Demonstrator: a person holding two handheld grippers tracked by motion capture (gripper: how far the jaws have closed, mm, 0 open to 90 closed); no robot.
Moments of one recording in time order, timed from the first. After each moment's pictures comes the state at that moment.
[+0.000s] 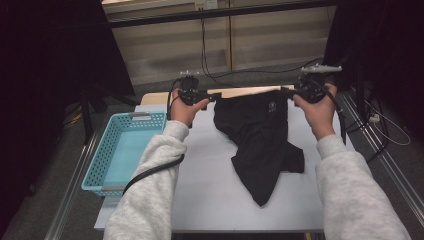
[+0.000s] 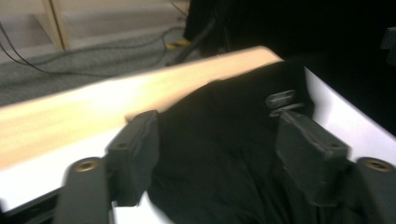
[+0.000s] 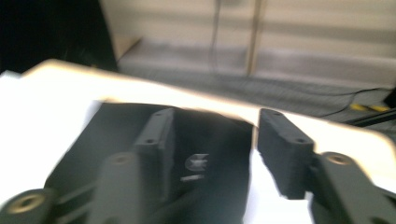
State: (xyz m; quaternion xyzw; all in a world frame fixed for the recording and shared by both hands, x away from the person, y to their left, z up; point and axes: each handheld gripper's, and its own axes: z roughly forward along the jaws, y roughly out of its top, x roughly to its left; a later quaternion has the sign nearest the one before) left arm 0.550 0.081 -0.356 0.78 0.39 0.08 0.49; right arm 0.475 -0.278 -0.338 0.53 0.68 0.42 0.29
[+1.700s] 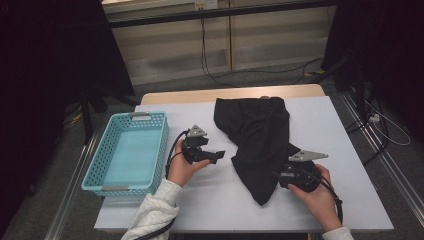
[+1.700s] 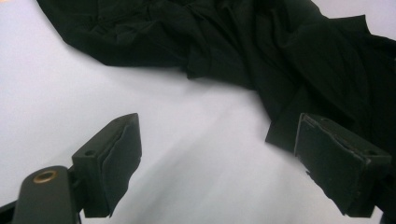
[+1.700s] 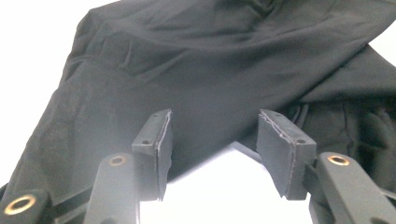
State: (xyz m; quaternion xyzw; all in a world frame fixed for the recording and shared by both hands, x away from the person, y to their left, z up) left arm 0.438 0.094 -0.440 0.84 0.32 0.08 0.44; right arm 0.308 -0.230 -0.455 0.50 0.77 0.36 0.17
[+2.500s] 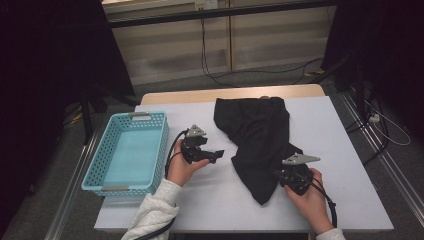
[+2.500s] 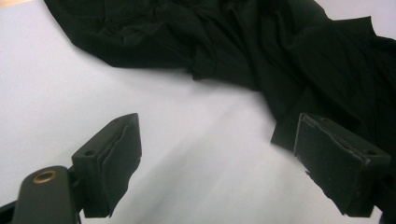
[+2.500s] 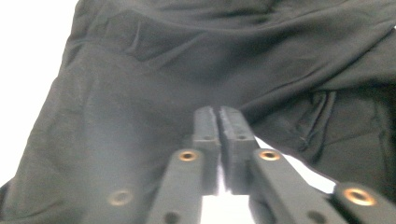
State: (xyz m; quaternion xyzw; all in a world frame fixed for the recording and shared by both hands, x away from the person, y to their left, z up) left arm 0.438 0.095 -0.441 0.84 0.32 0.09 0.44; right arm 0.306 -0.215 -0.461 0.51 0.77 0.35 0.17
